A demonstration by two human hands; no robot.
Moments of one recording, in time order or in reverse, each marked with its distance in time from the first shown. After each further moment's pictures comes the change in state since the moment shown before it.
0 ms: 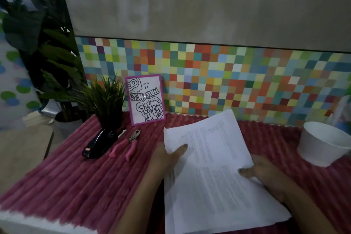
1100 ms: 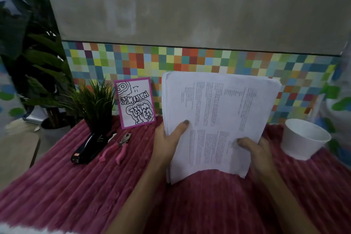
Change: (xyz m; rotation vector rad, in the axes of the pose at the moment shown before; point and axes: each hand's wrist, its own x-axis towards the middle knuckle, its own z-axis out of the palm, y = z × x) left_hand -0.024 0.056 0.016 -0.594 -0.022 0.426; right_hand -0.030 -0.040 0.020 0.372 0.394 -0.438
